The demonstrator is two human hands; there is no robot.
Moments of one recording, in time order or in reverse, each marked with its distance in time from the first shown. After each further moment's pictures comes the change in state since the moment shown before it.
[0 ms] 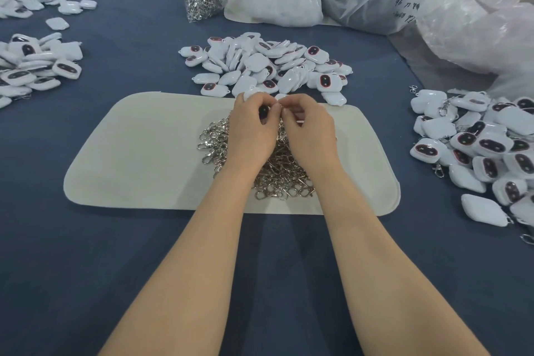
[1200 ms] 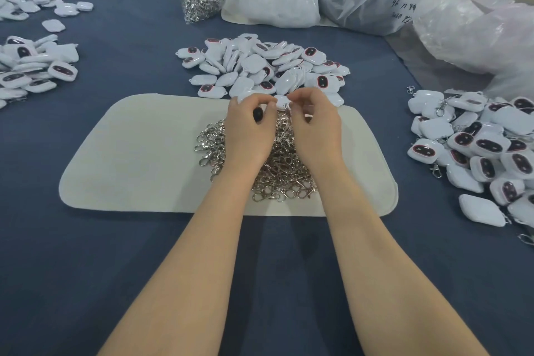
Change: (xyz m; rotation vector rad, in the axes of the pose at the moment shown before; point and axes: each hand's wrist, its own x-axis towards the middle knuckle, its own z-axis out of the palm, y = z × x) left_hand -0.005 0.009 0.000 -0.067 0.047 -0.058; right_hand 0.001 -0.003 -0.007 0.070 0.104 0.022
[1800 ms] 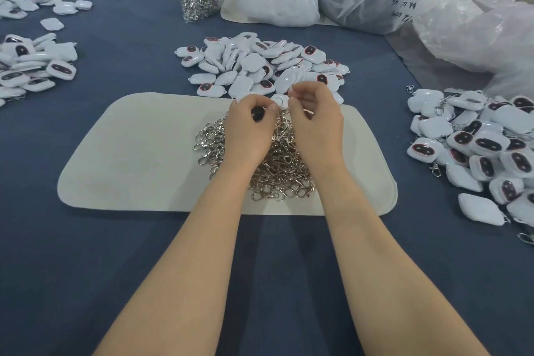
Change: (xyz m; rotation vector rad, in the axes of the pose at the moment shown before) left_hand 0.005 -0.004 0.002 -0.088 -0.032 -0.056; right_hand -0.001 -0.003 -0.001 0.094 0.039 -0.007
